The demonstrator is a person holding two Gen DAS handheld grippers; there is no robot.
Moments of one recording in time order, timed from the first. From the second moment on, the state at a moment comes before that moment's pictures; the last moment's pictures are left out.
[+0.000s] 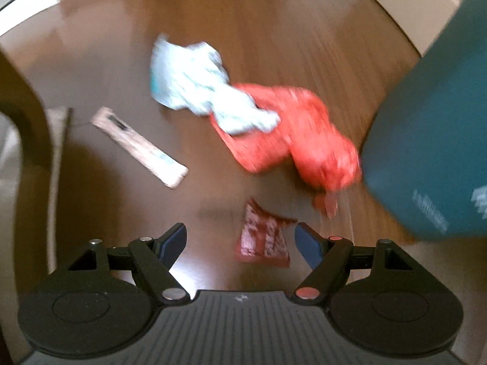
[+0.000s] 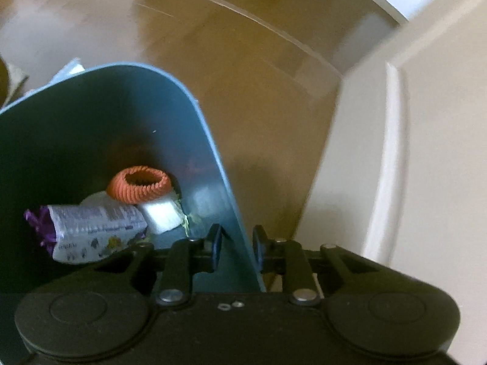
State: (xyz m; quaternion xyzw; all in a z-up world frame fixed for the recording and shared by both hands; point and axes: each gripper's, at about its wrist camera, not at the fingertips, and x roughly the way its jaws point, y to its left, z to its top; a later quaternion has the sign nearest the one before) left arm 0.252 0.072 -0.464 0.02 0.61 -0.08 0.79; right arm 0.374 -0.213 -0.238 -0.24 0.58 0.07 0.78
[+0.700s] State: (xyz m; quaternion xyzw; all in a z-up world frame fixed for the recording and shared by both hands) left arm 0.264 0.047 -0.525 0.04 0.64 -0.07 0.77; right arm 0.319 -0.244 -0.202 -0.13 0.61 -0.01 0.78
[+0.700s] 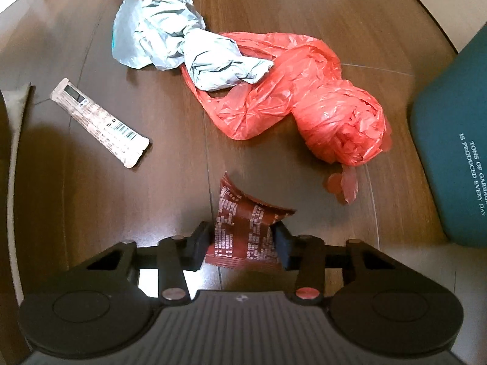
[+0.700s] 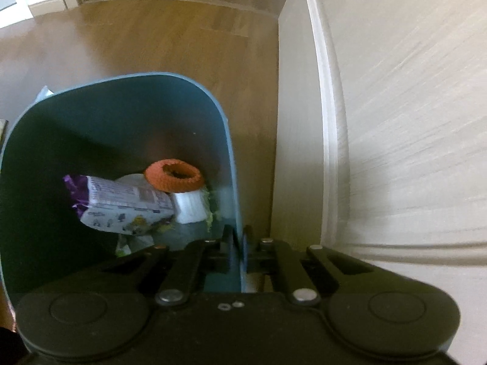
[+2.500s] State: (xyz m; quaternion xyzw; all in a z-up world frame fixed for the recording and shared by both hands) left arm 0.260 -0.124 -0.286 0.10 0.48 -0.28 0.83; right arm 0.293 -0.197 -0.188 -0.29 0.53 0.07 0.79
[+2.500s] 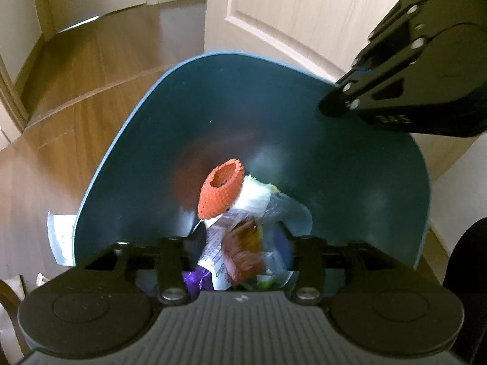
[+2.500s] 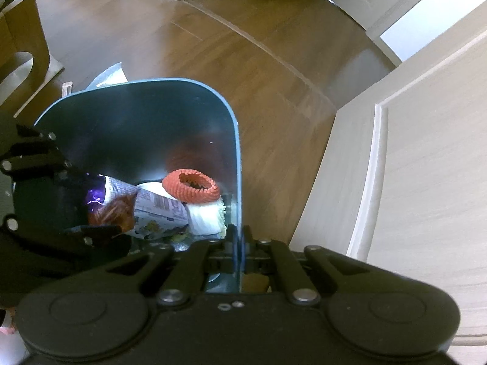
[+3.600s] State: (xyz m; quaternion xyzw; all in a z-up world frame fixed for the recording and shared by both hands) left arm 0.329 0.151 -0.400 -0.07 0.53 0.06 0.85; right arm 0.325 -0.227 -0.198 -0.25 0.54 -0.06 0.80
